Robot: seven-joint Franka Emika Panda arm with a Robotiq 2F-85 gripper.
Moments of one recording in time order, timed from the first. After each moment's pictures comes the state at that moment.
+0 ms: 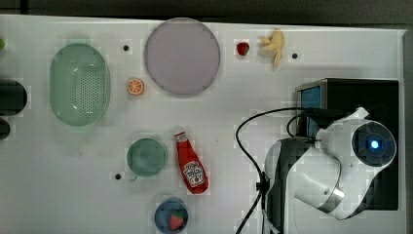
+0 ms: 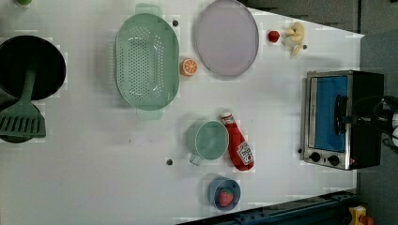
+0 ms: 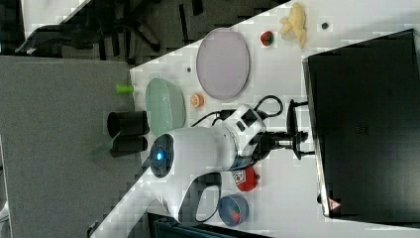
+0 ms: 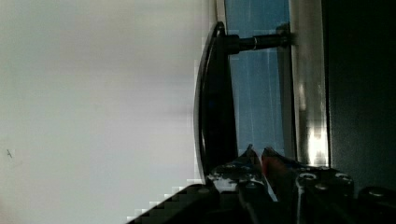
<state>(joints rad) -0.09 0.13 -0.43 -2.24 -0.08 0.82 -1.11</state>
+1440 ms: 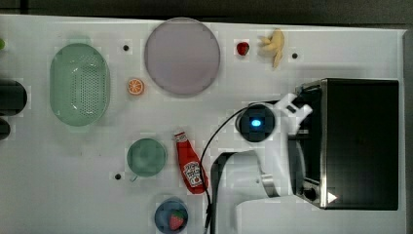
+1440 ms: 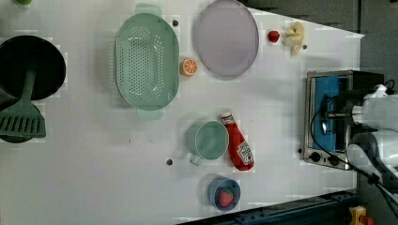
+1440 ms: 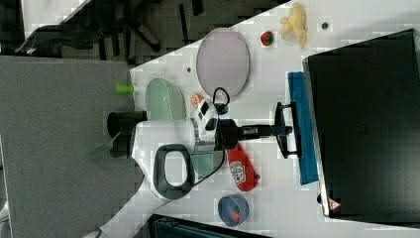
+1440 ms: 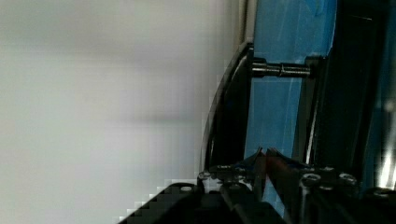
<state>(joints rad) 0.00 0.16 -0.27 -2.31 -0.65 0.85 -0.60</state>
